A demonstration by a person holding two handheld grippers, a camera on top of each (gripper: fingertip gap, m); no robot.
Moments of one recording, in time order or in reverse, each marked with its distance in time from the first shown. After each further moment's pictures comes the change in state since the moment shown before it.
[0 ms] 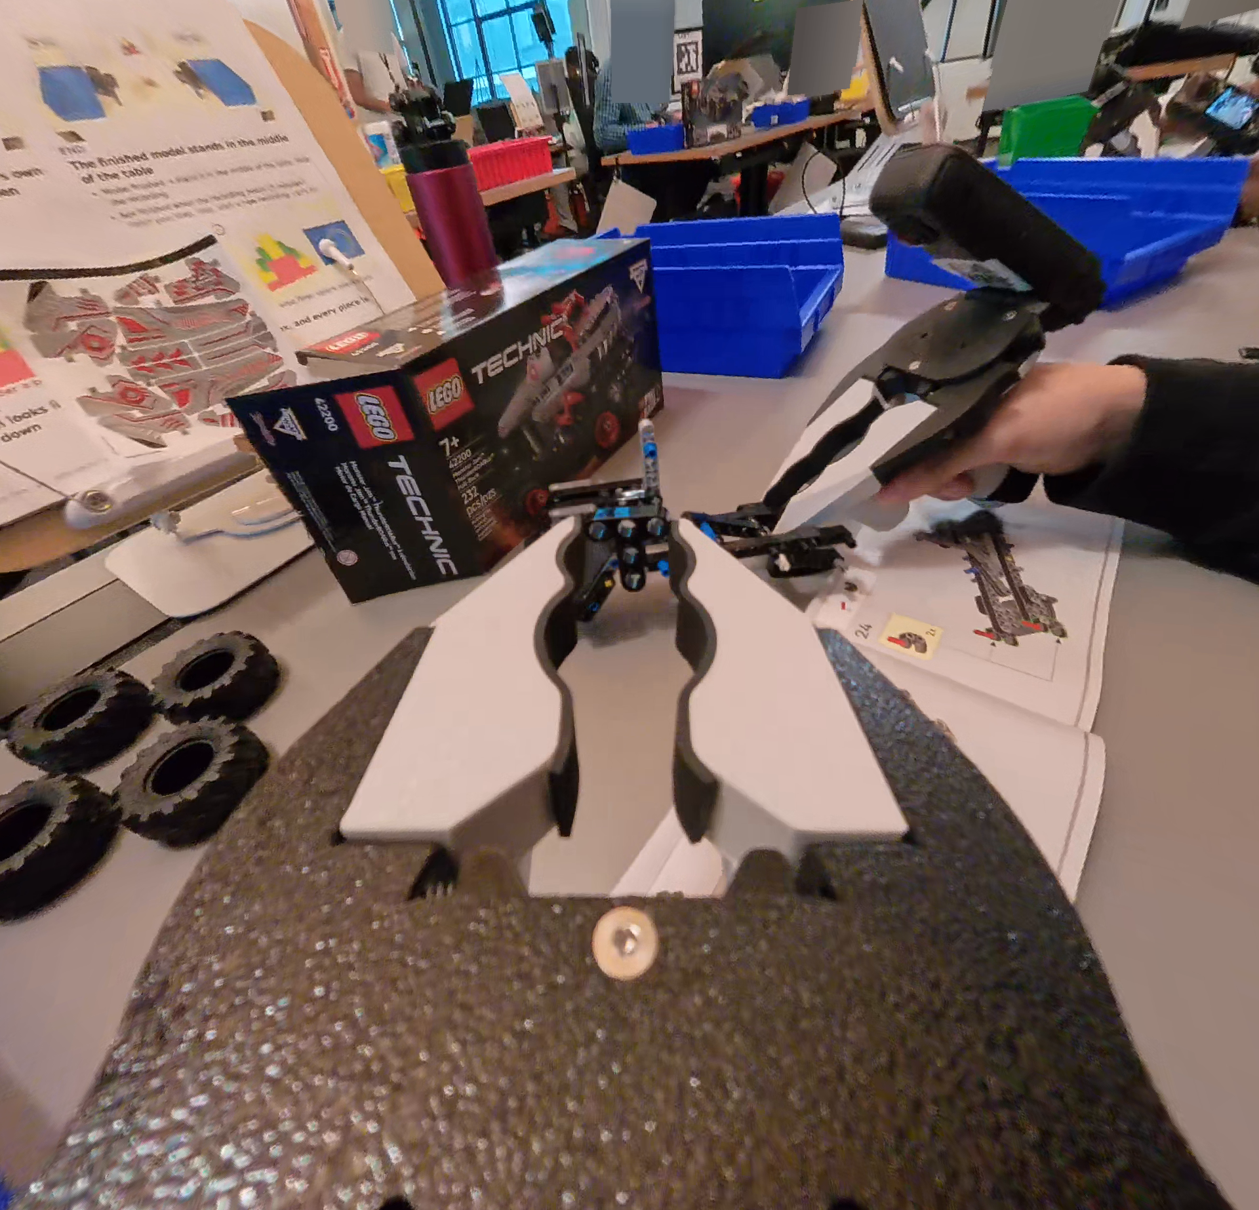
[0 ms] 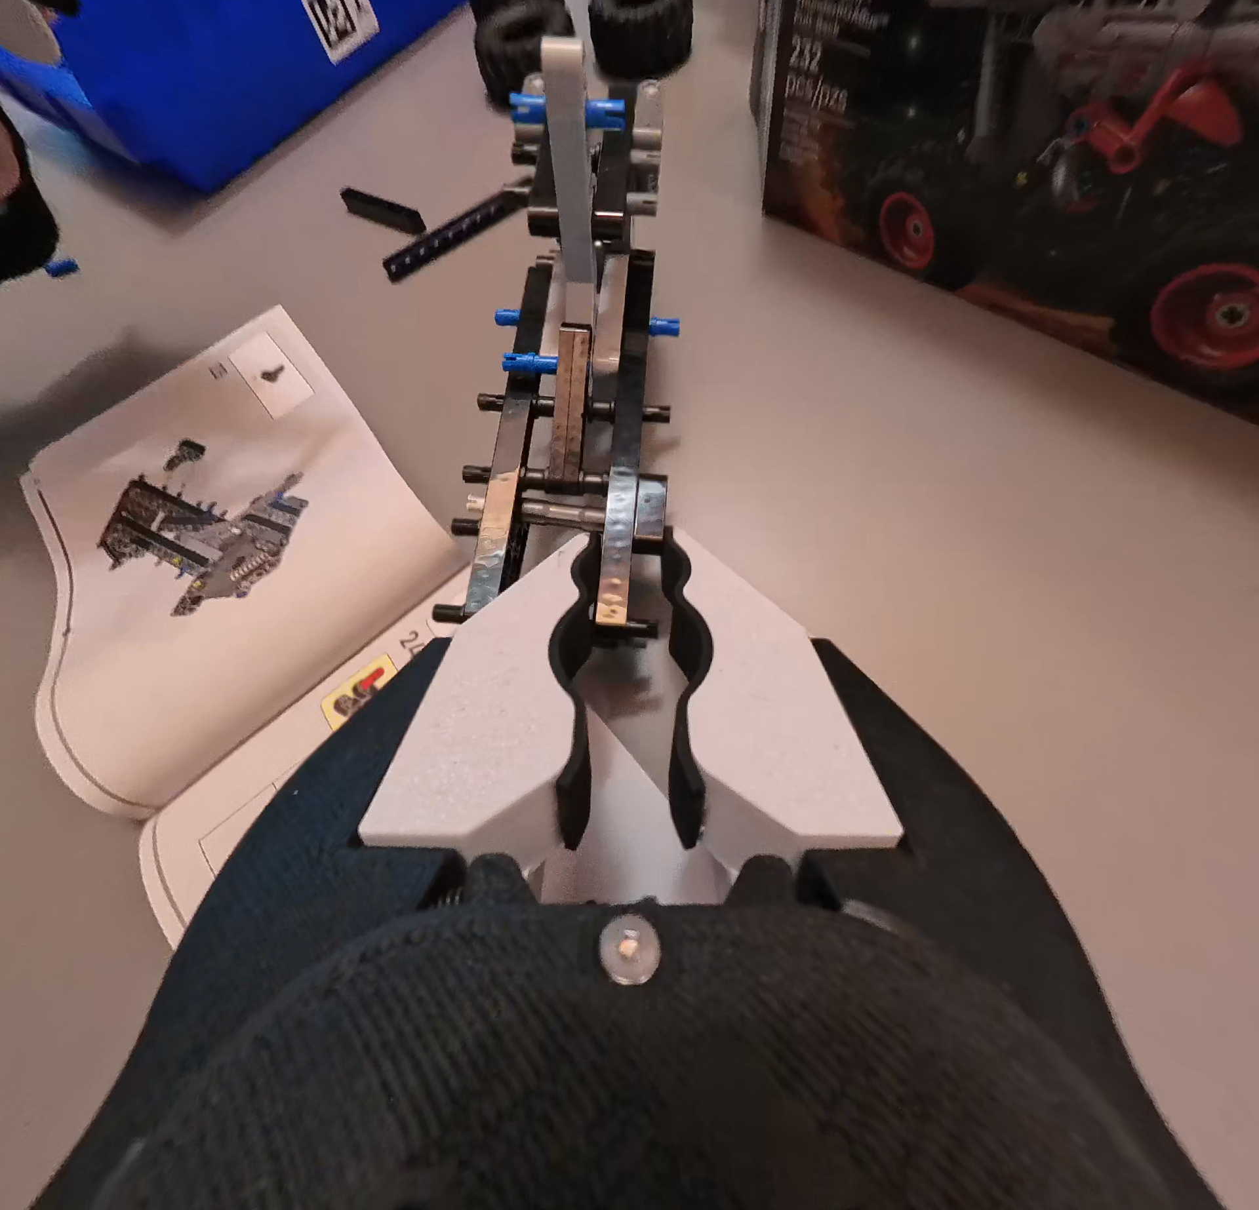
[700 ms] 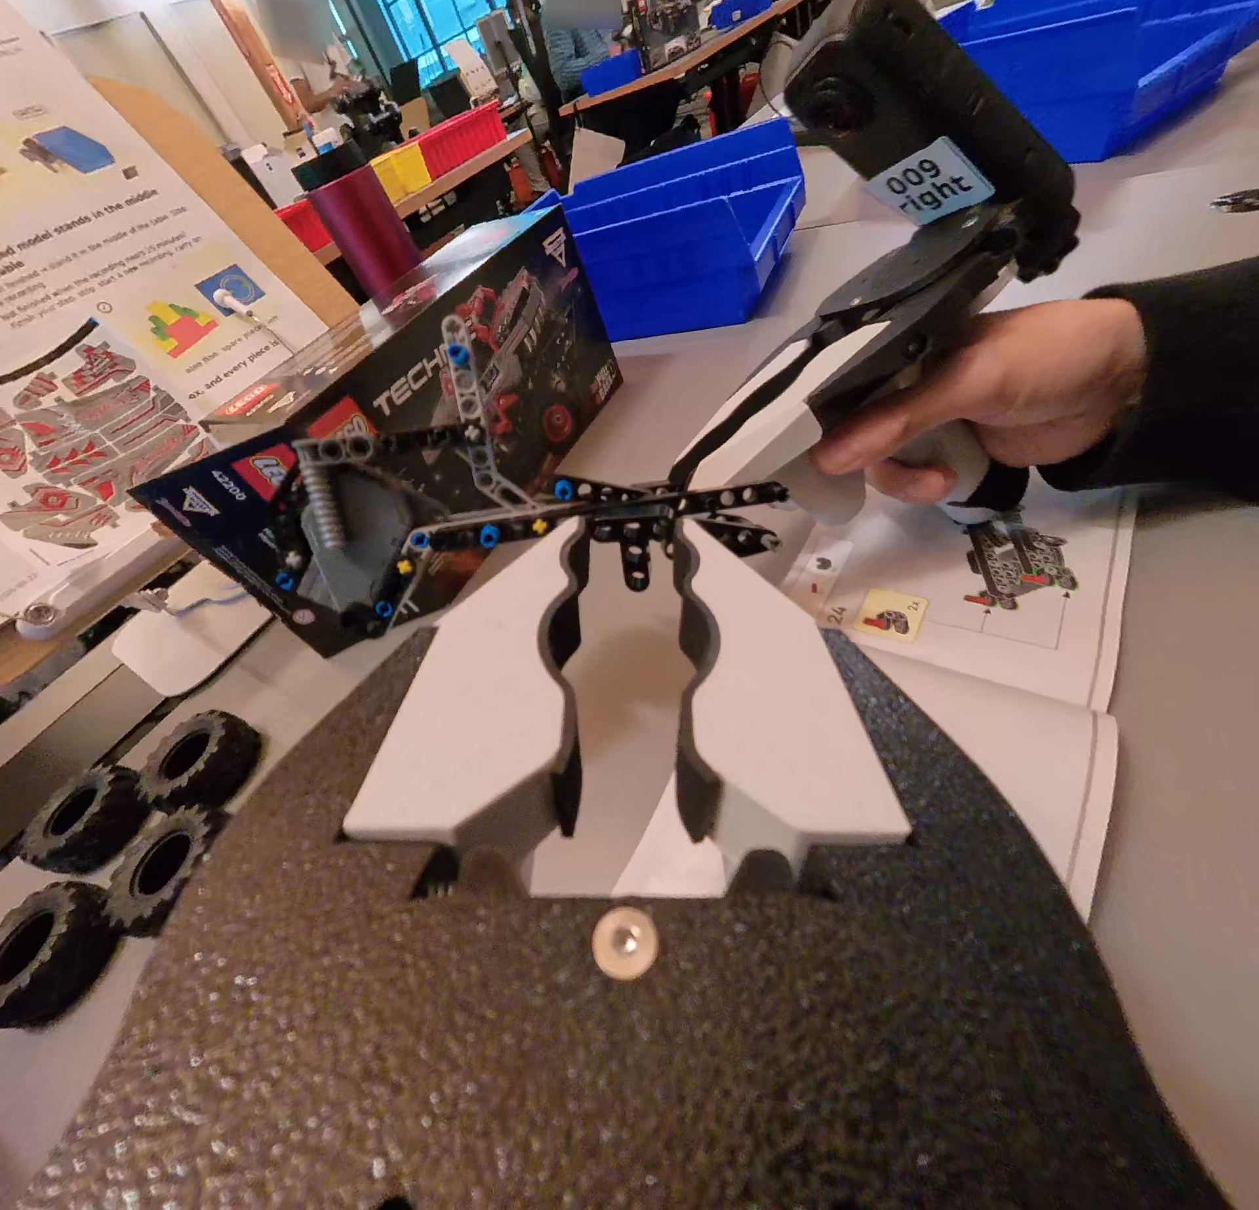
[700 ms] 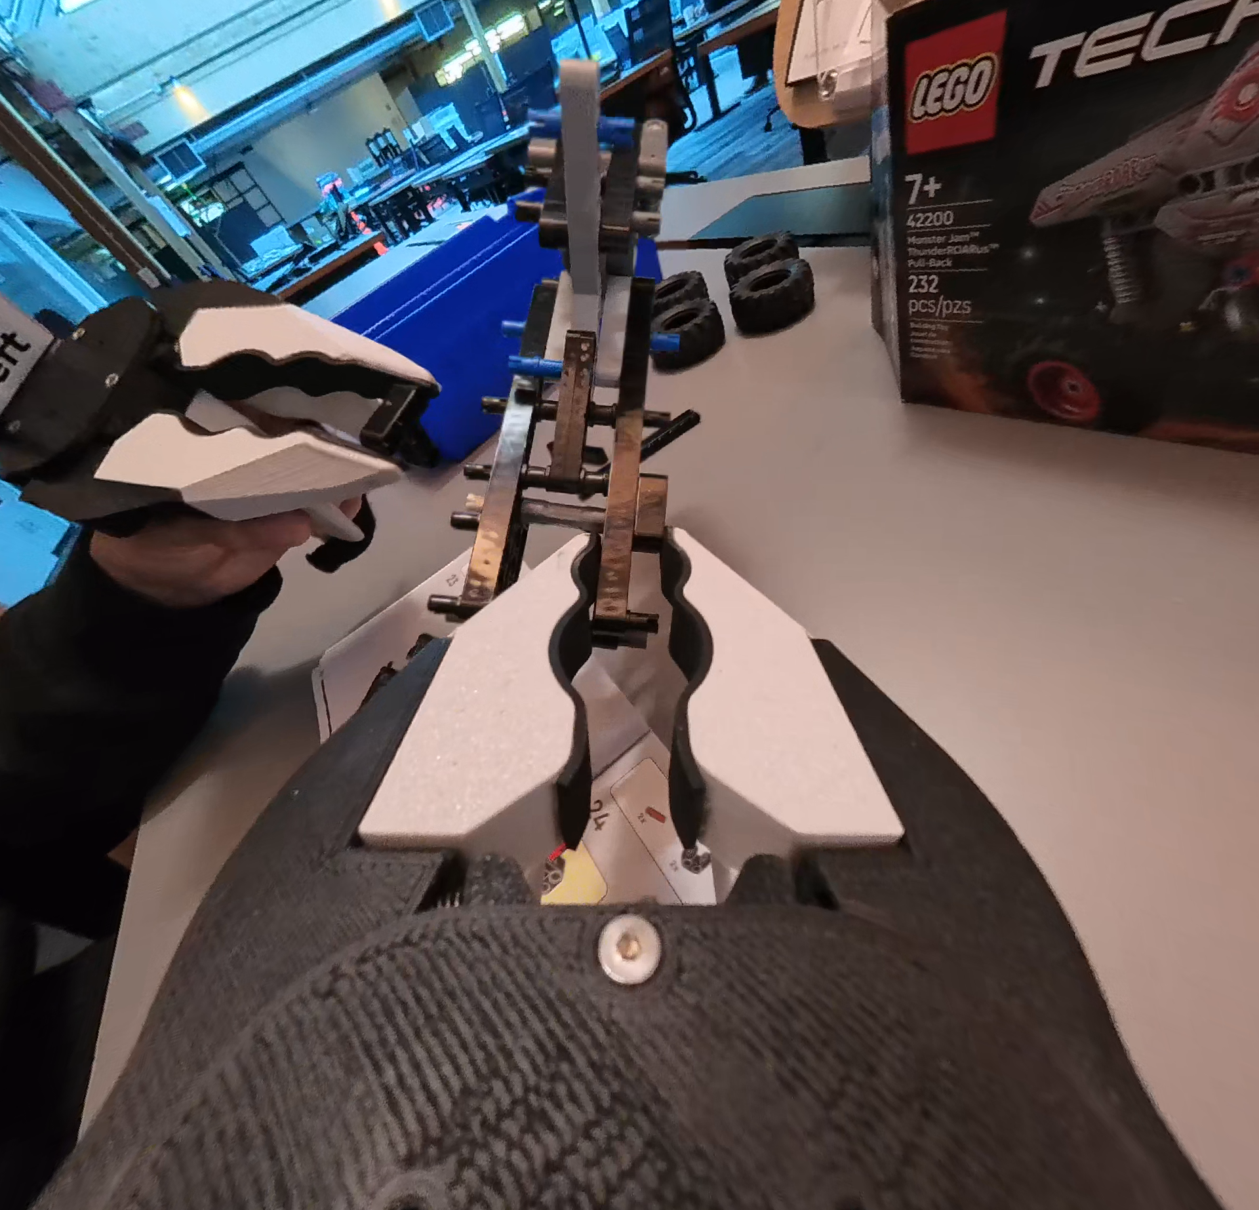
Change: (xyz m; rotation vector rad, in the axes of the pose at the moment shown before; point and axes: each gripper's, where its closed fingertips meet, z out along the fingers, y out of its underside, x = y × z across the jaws) left arm 0.042 0.008 0.030 -0.077 0.015 0.194; right arm -0.047 -0.052 0.001 0.336 -0.213 0.190
